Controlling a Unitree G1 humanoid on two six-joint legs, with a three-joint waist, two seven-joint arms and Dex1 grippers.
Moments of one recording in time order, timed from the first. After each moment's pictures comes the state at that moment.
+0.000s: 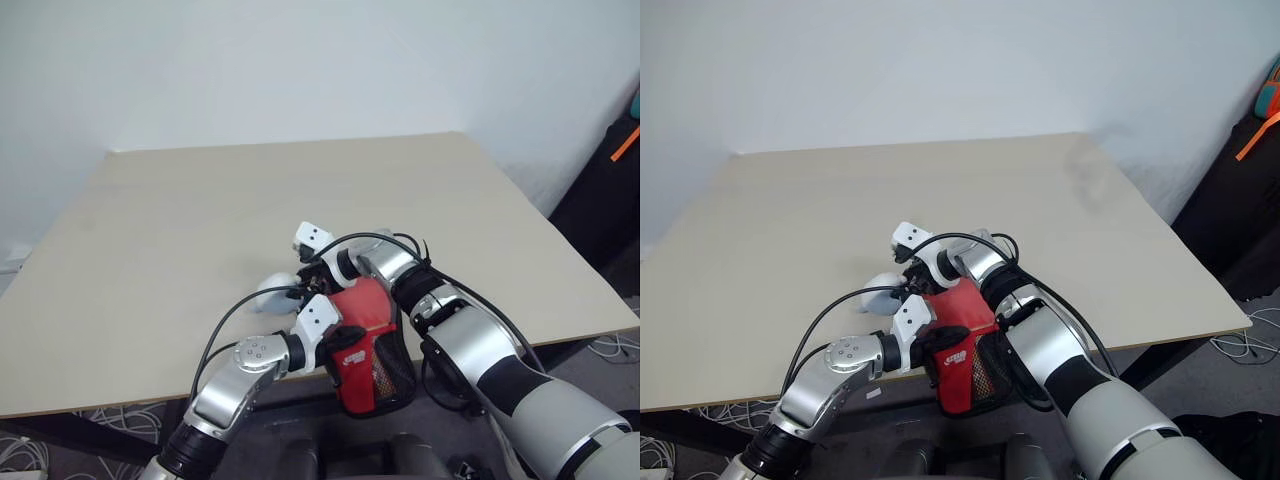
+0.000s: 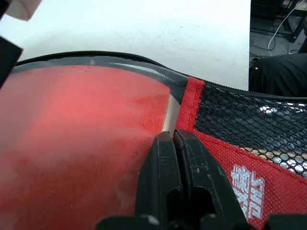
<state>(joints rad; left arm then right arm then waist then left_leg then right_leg) -0.10 0.39 -0.35 -0.20 -0.25 0.43 -0.68 -1.15 0.09 0.30 1.12 -0.08 0.33 1.10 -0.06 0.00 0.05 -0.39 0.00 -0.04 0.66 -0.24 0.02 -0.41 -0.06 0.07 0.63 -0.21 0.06</state>
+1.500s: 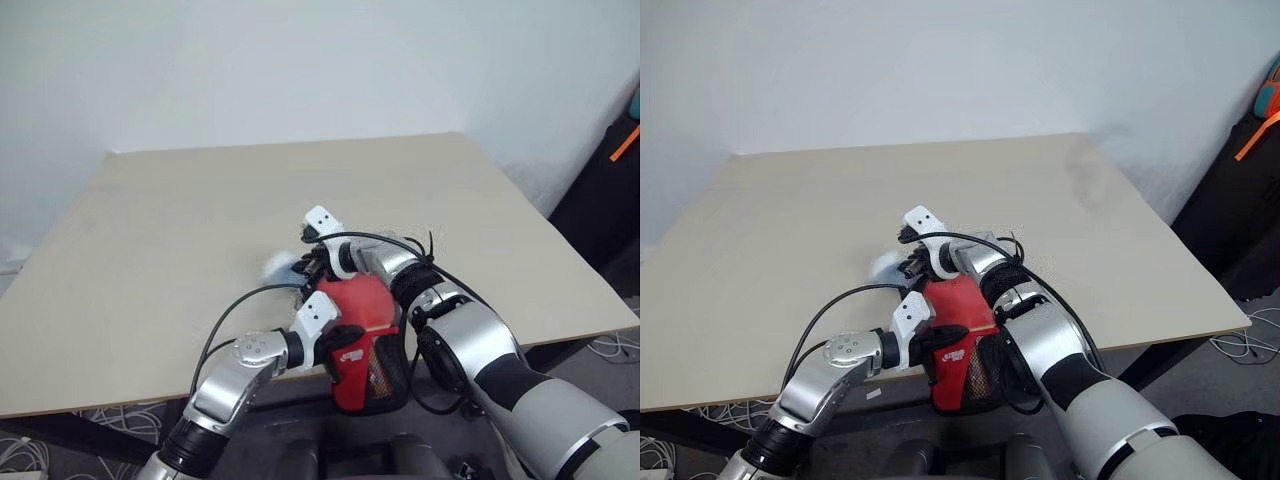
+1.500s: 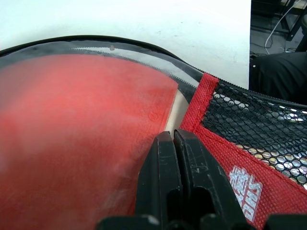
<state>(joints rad) -0.13 0.38 -0.33 -0.20 -0.25 0.49 -0.71 -1.18 0.13 0.14 1.16 -0.04 0.38 0.90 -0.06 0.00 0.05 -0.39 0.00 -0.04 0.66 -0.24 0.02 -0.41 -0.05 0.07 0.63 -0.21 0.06</state>
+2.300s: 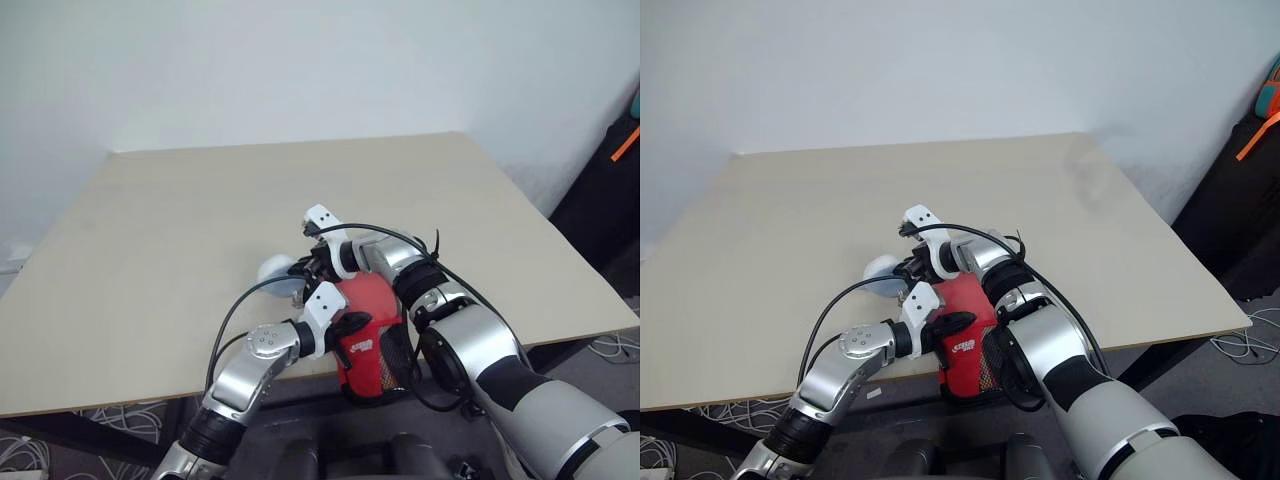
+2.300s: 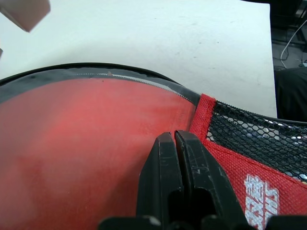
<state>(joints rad) -0.18 0.29 -0.33 -0.10 -0.20 0.40 -0.66 -1.17 0.12 0.11 1.09 0.00 0.55 0.92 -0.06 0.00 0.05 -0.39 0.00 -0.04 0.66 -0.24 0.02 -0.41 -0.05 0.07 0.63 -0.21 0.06</state>
